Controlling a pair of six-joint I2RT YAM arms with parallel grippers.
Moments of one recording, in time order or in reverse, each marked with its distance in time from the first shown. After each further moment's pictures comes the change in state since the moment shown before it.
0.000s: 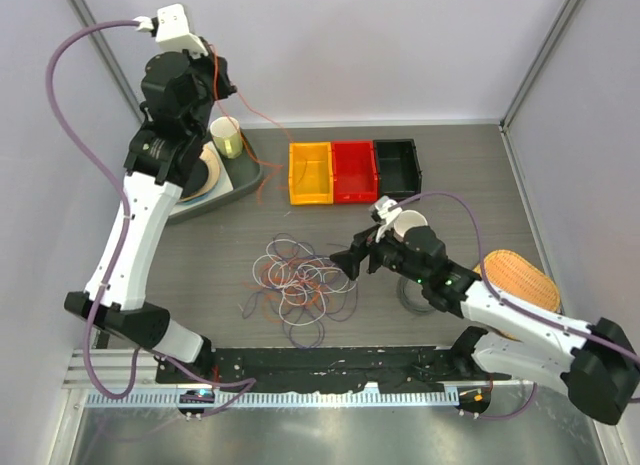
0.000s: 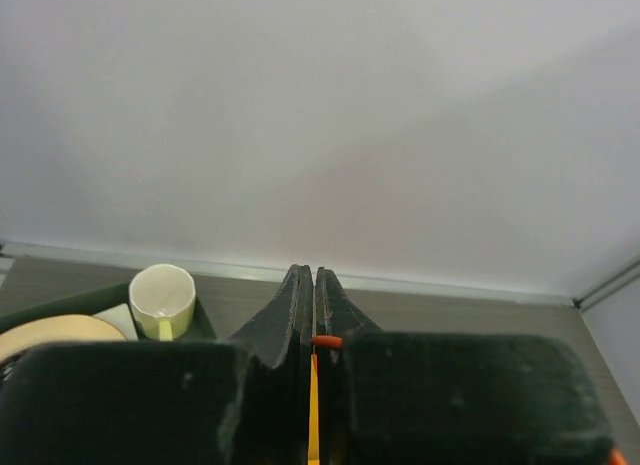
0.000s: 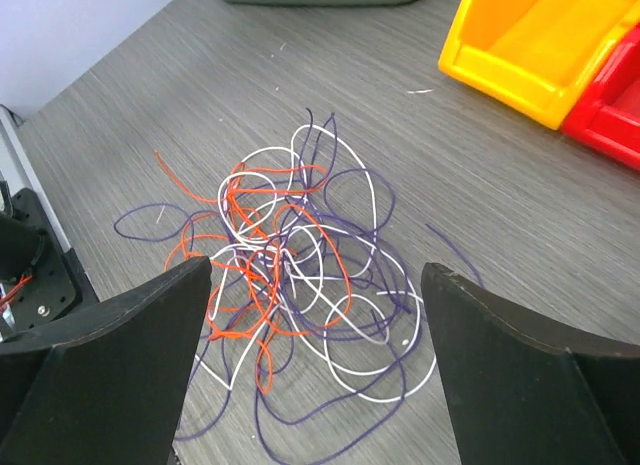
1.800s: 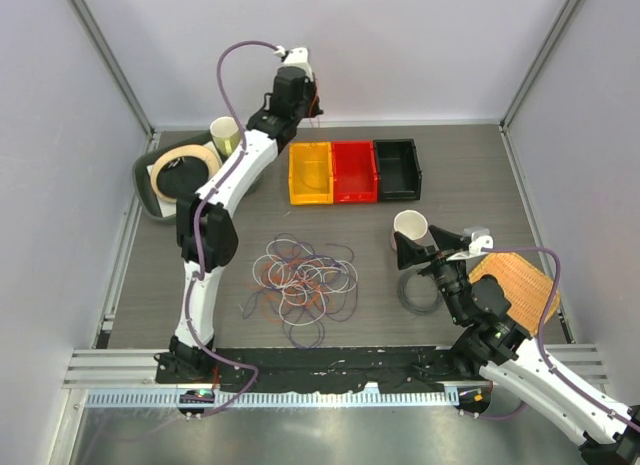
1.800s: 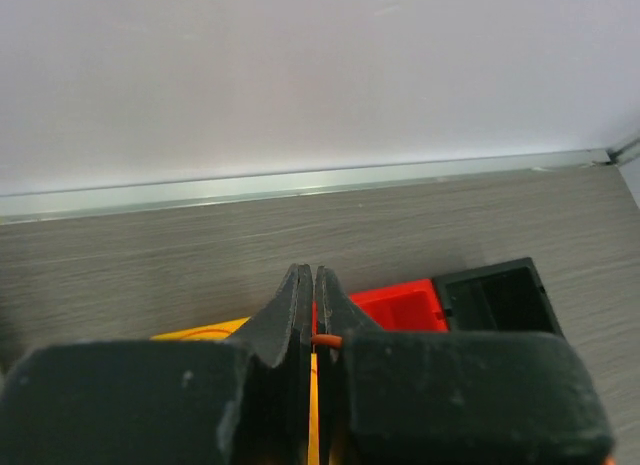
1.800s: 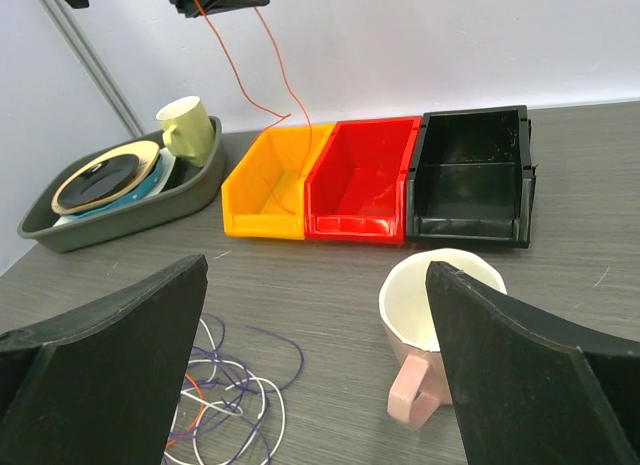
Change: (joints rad) left arm -0.086 0.742 0.275 0.126 0.187 -0.070; right arm 0.000 -0.729 -0.285 -0.051 0.610 -0.037
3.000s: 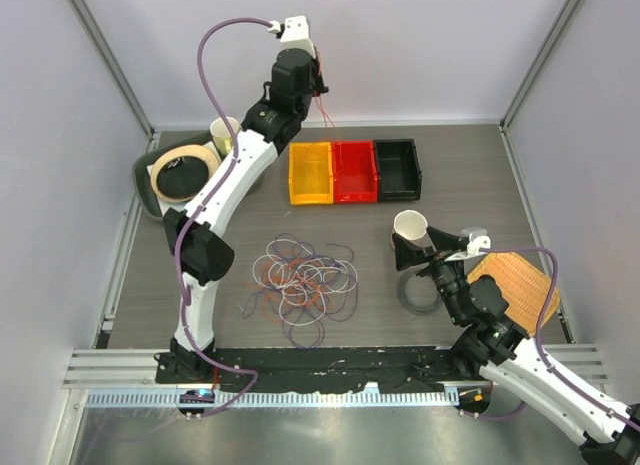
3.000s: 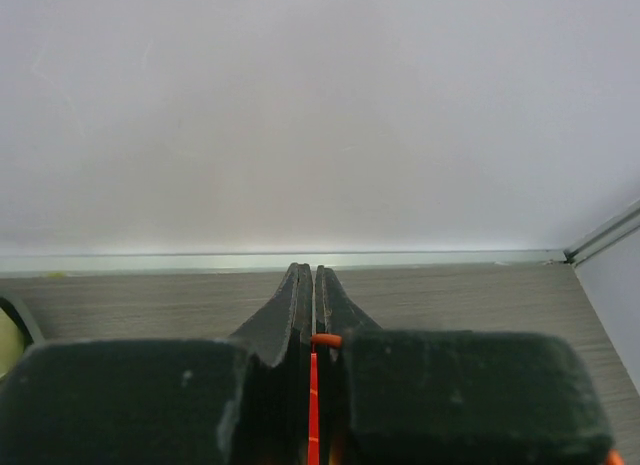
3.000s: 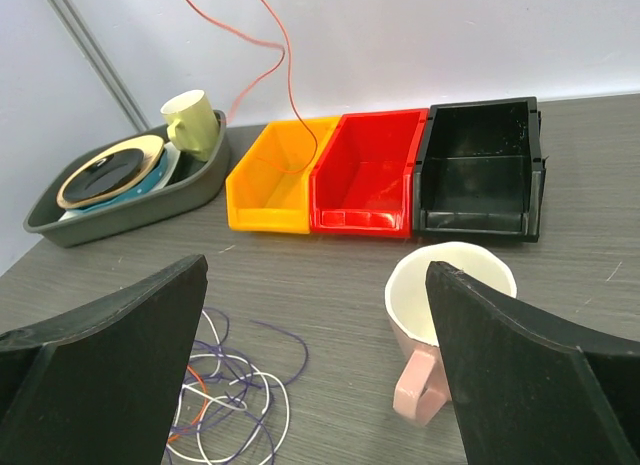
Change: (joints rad) left arm -0.115 -0.133 0.085 -0.022 -0.254 0.031; right arm 0.000 0.001 -0.016 0.013 -0.012 0.016
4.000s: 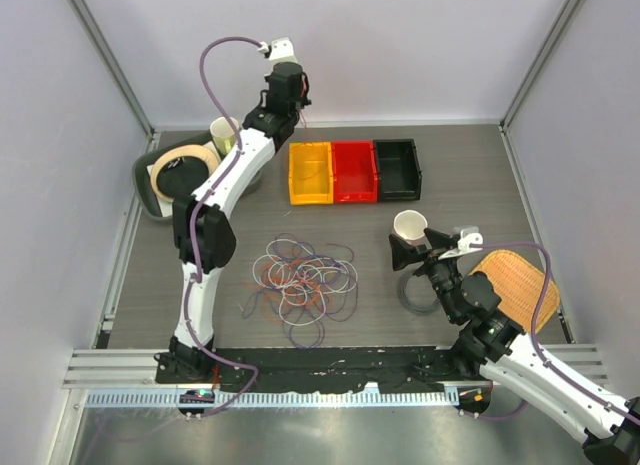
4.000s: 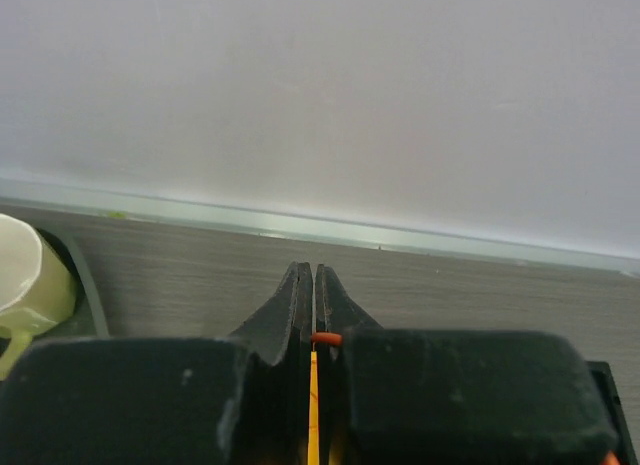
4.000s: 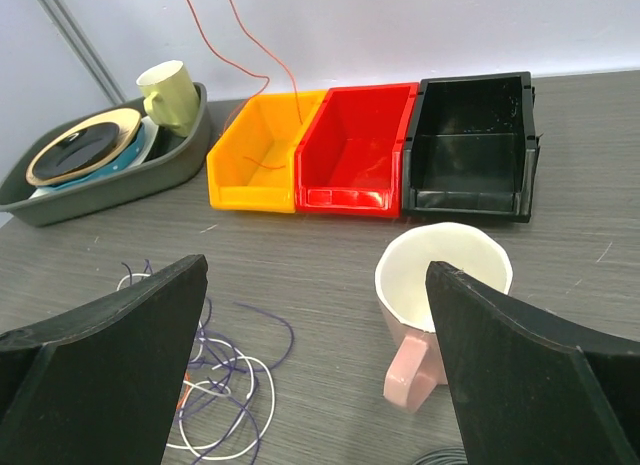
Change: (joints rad) left arm 0.095 0.093 -0.072 0.034 -0.054 -0.032; right arm 0.000 0.069 0.000 0.002 0.012 -0.005
